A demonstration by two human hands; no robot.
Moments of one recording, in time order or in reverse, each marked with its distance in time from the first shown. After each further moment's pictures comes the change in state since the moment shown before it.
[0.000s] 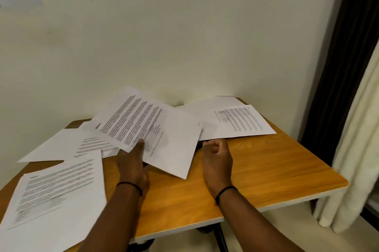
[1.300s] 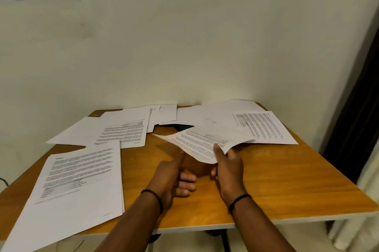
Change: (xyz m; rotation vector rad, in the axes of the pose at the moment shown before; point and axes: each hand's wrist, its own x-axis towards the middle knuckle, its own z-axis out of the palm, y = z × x) left_hand -0.054 0.002 0.008 0.444 -0.299 -0.436; right_hand -0.009 -0.003 0.005 0.189 -0.218 0.103
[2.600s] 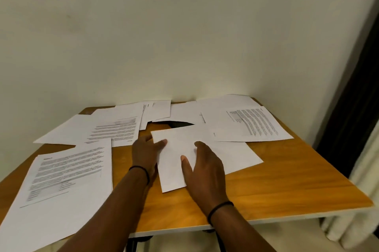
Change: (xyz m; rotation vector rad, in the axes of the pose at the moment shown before) left_hand 0.091 0.007 -0.030 0.060 0.358 0.374; right_hand -0.027 0.009 0.021 -0.987 -0.043 -0.449
